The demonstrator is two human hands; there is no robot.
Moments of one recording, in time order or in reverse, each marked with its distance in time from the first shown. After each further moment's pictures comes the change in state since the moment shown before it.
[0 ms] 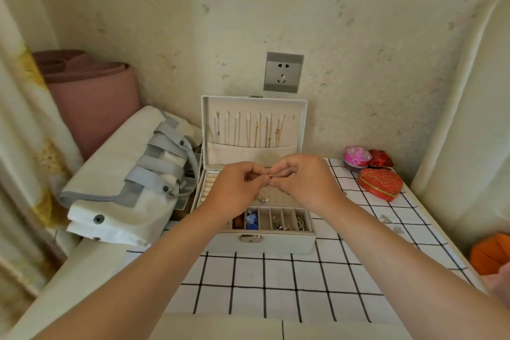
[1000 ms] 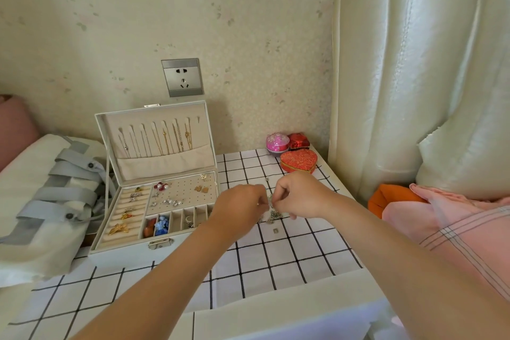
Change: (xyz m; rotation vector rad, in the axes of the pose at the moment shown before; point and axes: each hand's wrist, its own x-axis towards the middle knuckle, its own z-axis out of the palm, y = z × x) left_hand -0.010 0.045 0.161 0.816 -0.265 0.380; right_hand -0.068 0.107 -0.123 -0.160 -0.218 0.190
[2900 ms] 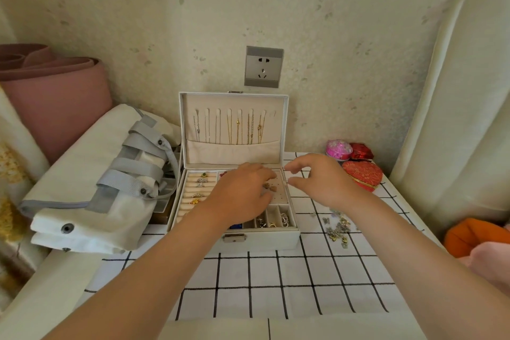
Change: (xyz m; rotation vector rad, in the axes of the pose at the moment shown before) left_hand -0.035 -0.129 -0.052 -0.086 0.073 -0.001; right_hand 0.081 -0.076 0.054 -0.122 0.188 -0.187
